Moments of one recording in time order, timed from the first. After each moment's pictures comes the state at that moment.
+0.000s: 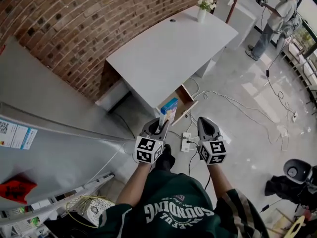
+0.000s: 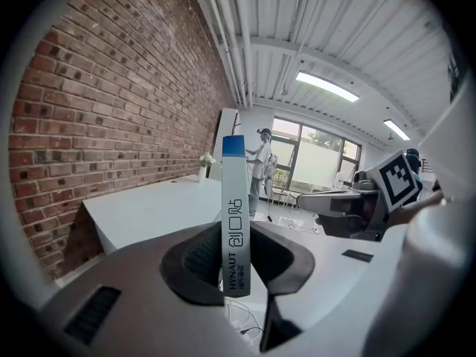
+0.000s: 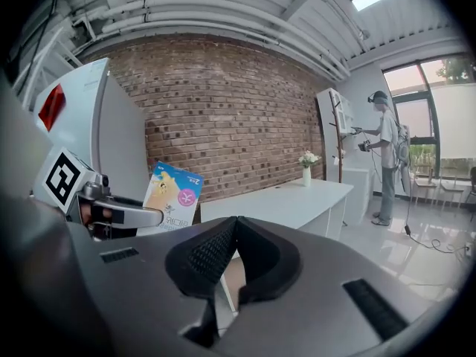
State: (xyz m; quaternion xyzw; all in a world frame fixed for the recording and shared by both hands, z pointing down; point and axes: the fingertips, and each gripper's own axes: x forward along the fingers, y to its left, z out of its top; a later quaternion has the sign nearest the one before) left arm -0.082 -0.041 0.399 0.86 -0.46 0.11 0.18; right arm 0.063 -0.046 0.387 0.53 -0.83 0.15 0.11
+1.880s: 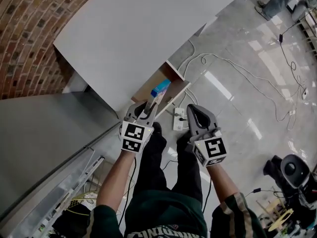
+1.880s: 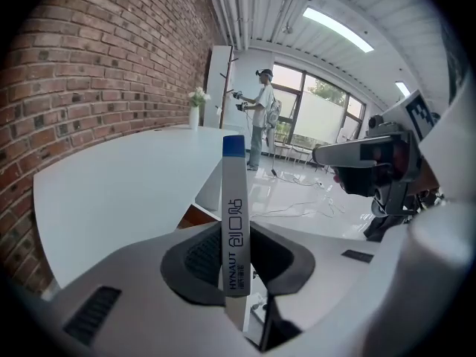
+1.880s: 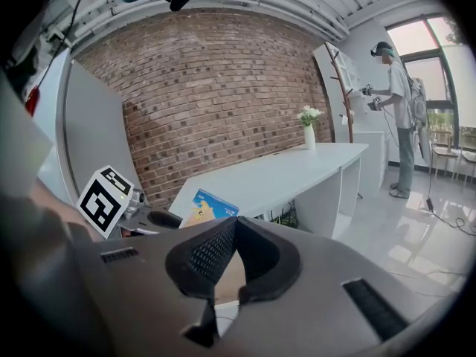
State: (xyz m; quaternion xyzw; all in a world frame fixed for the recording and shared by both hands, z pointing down) left arm -0.016 -0.187 0.618 0.84 -0.40 0.28 0.22; right arm 0.099 -0.181 0.542 0.47 -0.84 0.23 0.15
